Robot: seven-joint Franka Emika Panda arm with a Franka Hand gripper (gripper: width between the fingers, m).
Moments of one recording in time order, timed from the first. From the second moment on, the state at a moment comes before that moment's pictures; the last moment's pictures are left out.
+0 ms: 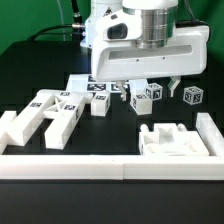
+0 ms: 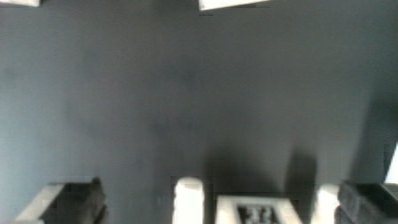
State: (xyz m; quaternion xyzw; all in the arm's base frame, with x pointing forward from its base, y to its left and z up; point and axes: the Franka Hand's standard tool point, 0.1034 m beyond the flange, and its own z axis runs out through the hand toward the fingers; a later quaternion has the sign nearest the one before) arm 0.546 0.037 0.059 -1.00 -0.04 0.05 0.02
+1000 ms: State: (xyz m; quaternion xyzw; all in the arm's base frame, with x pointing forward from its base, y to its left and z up) arm 0.502 0.027 0.044 -0.92 -0.12 0.38 0.02
